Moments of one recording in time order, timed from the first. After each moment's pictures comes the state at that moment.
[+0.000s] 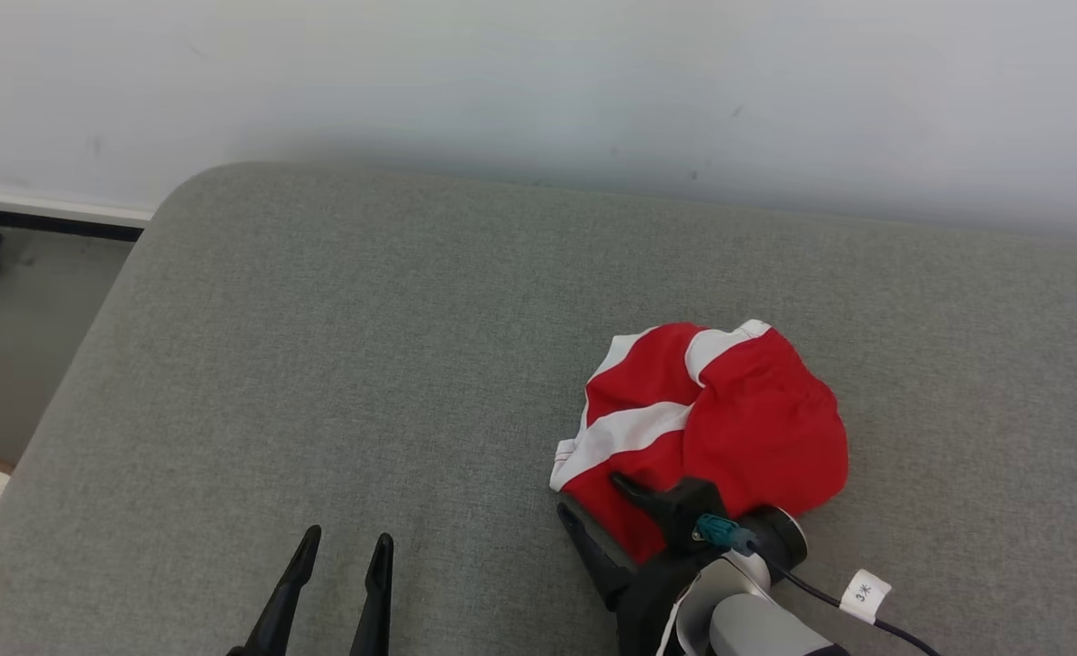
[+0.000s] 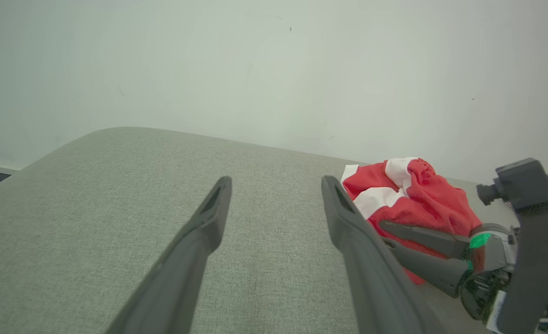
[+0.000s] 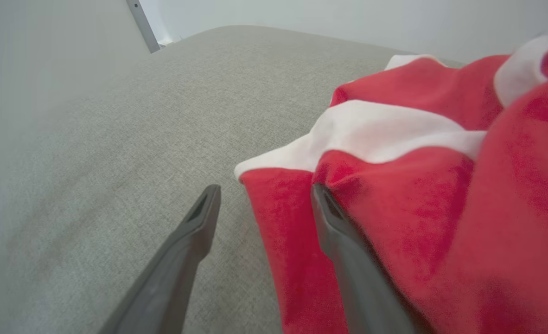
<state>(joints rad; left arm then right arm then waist) 0.05 0.05 -0.15 -0.12 -0.19 -0.05 -0.26 -0.54 -0.07 0.82 0.82 0.36 0.13 -0.26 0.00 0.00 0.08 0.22</state>
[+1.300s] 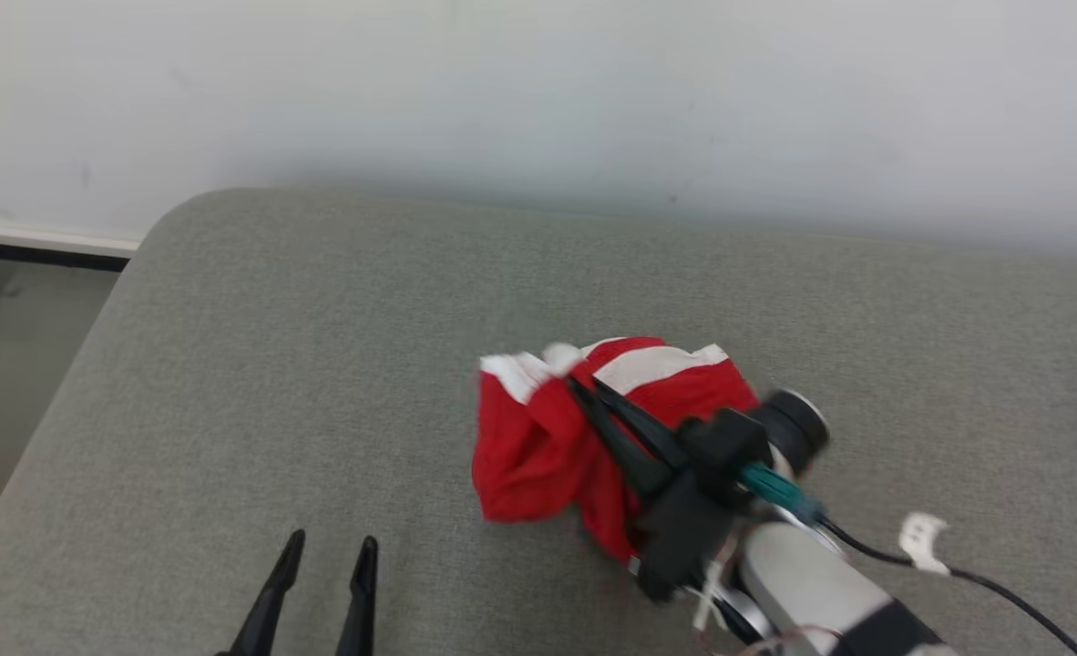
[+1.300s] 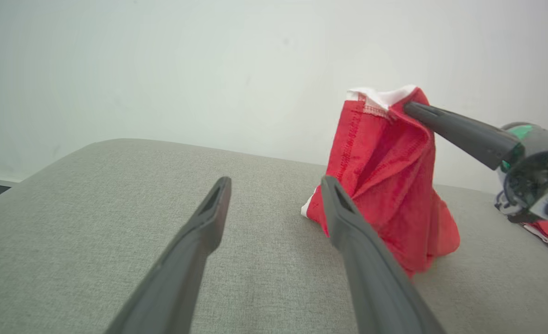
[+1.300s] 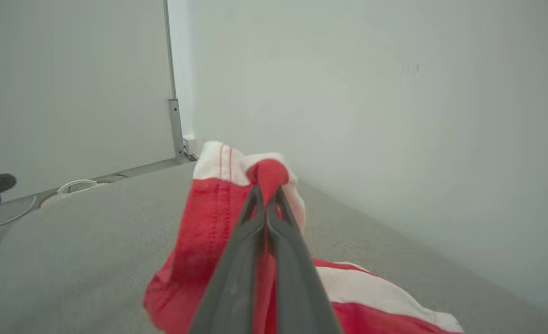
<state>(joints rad) 0.04 0.05 -0.14 -0.12 -0.19 -0.05 -0.26 -0.59 -0.17 0.81 0.41 0.26 0.13 -0.26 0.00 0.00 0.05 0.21</state>
